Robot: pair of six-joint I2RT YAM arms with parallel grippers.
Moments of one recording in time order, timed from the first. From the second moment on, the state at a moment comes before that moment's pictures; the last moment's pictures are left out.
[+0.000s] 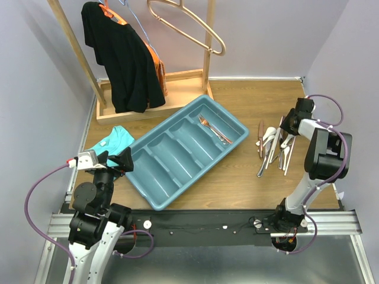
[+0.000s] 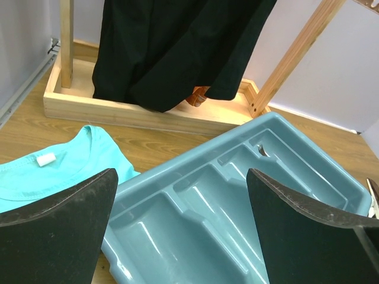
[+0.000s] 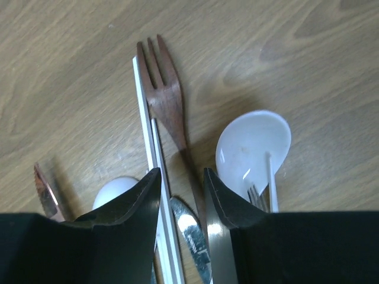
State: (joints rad) left arm -0.29 0.01 0.53 -0.44 -0.28 -0.35; right arm -0.23 1.82 1.08 -0.10 0.09 0.34
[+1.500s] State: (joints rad) left arm -0.29 0.01 0.53 -0.43 -0.27 -0.34; right arm -0.21 1.72 1.15 0.09 -0.06 0.21
